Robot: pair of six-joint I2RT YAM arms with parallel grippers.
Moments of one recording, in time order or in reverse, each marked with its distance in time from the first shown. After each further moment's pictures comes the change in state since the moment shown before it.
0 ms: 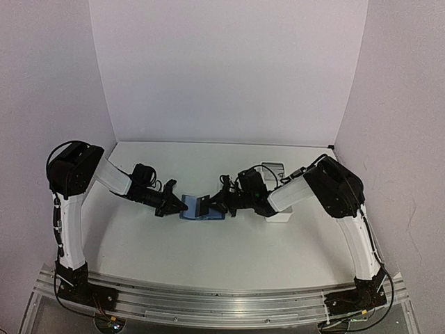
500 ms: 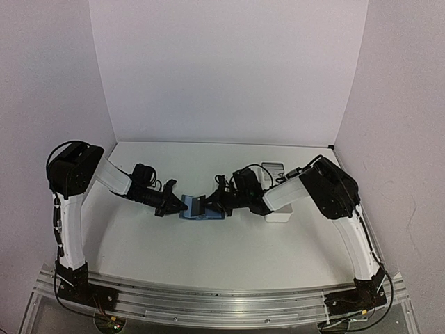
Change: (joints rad) left arm 0.001 0.001 0.003 -0.001 -0.001 0.003; right arm 0.013 0.045 0.081 -0.047 -0.007 -0.003
